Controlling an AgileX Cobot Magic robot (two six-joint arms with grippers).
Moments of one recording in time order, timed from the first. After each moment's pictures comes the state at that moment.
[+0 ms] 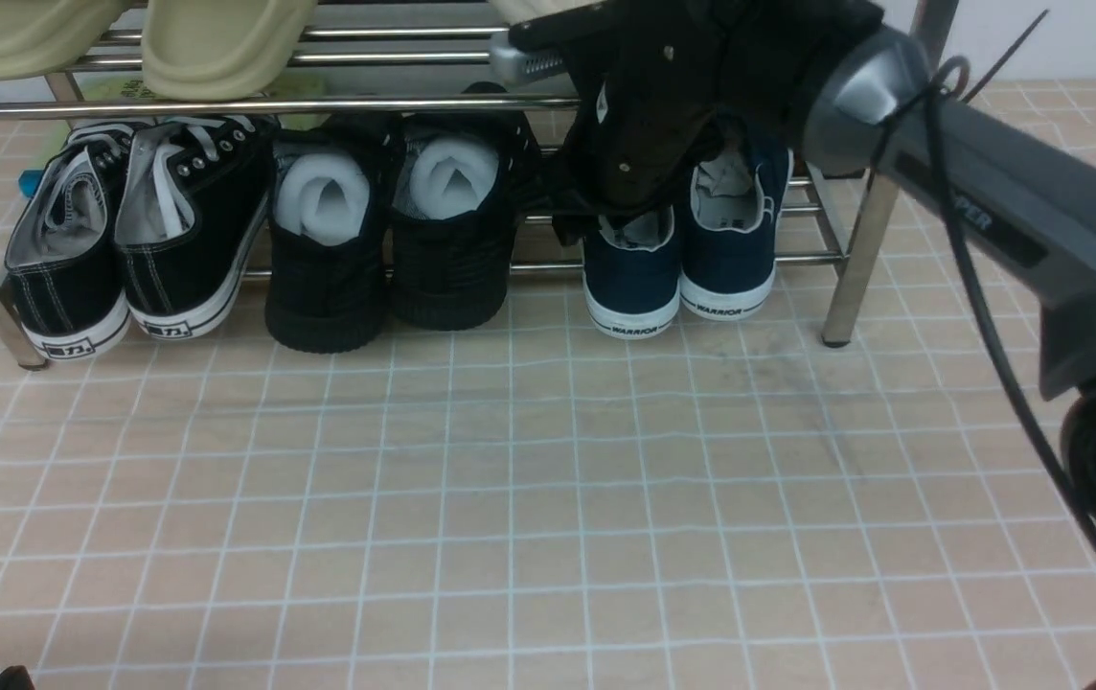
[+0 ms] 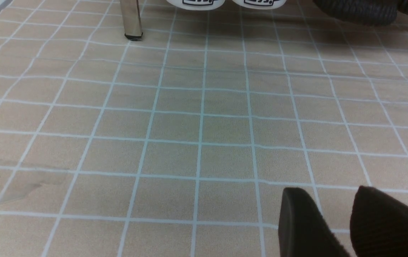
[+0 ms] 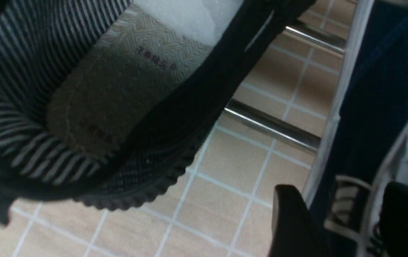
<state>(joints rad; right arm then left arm) 0.60 2.30 -2.30 -0.07 1.05 0.22 -0.06 -0.01 0.03 0.15 0.38 -0.22</state>
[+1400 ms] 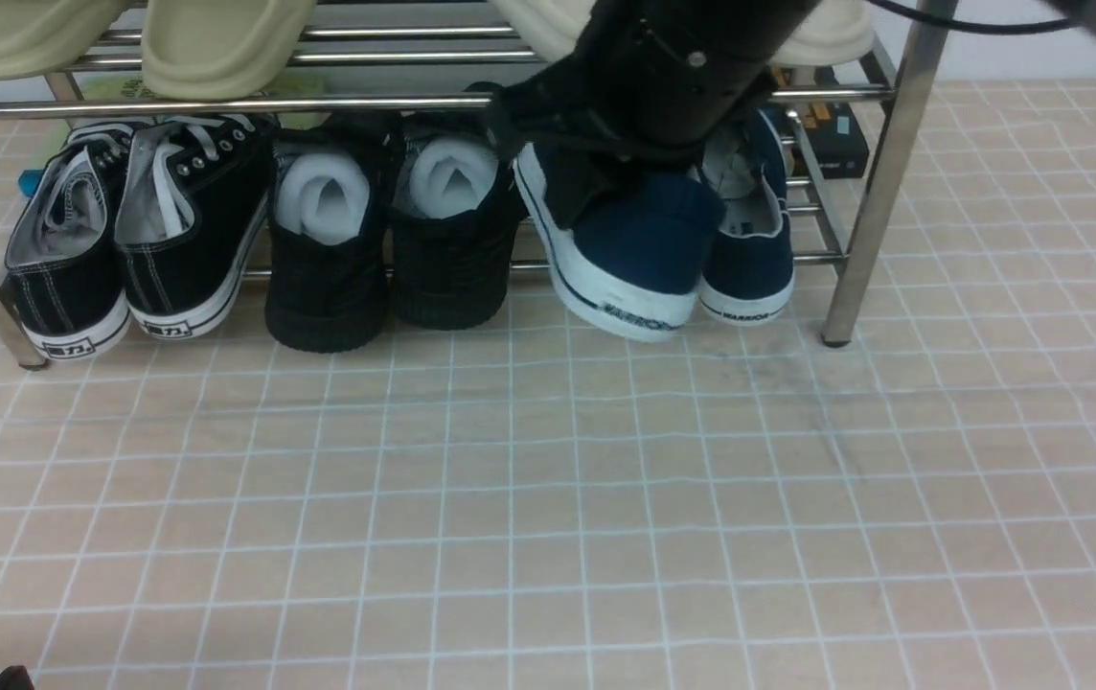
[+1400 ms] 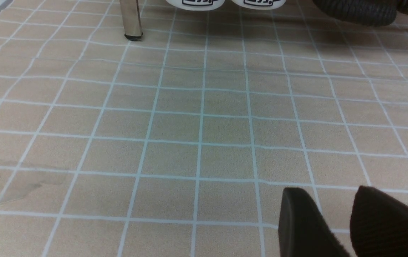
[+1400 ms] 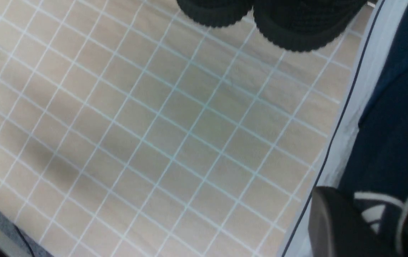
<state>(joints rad) 0.67 1.86 -2.06 0.19 1.27 0.17 -0.06 -0.01 0.03 0.15 0.38 -0.22</state>
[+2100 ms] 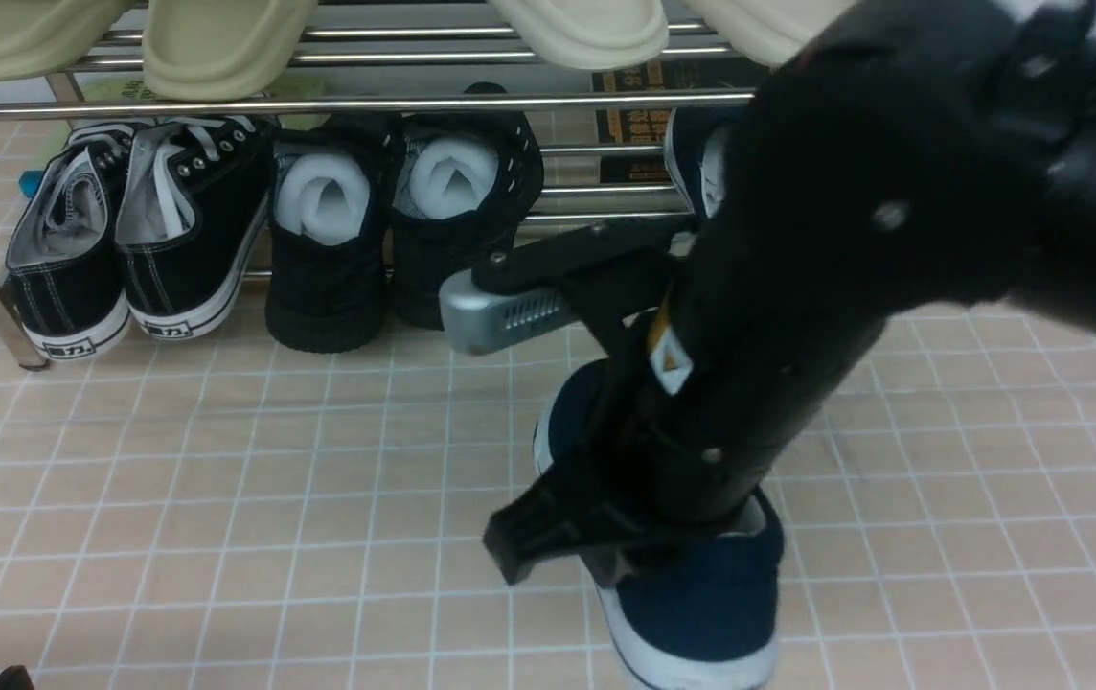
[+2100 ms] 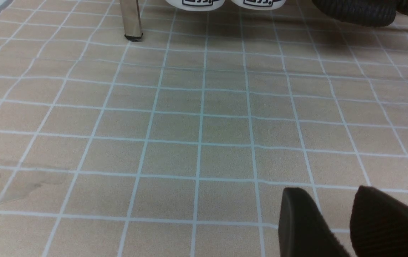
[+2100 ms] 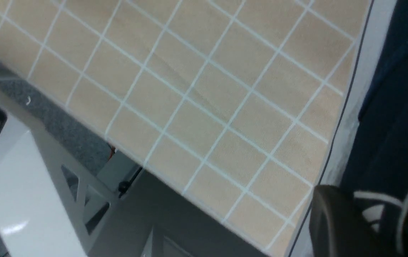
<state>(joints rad) 0.94 1.67 -1.53 0.10 1.16 0.41 -0.06 -0.01 0.03 0.15 0.38 -0.22</state>
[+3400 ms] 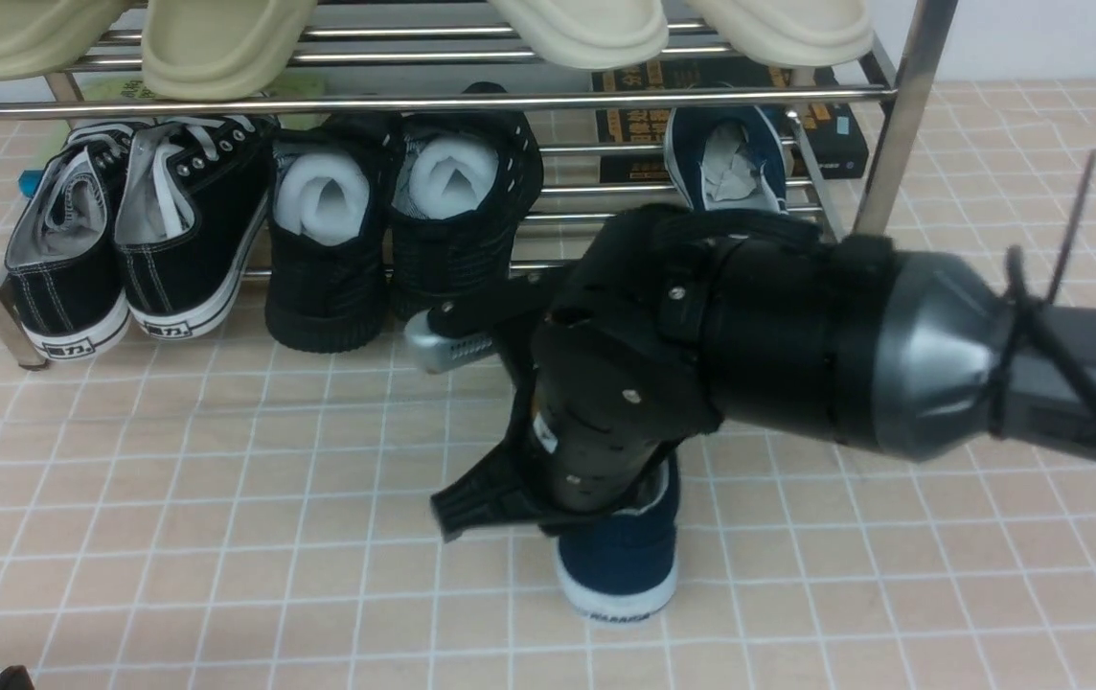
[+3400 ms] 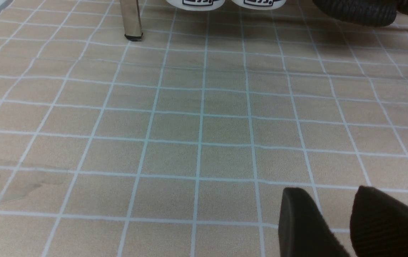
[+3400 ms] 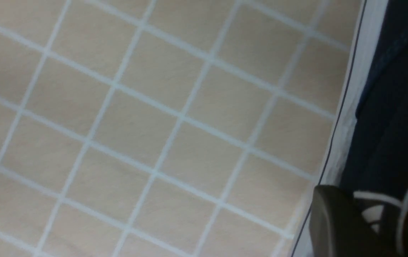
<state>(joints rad) 0.95 1.89 -1.52 -0.19 0.91 0.65 -0.06 -0.01 0.03 0.15 0.38 -0.22</state>
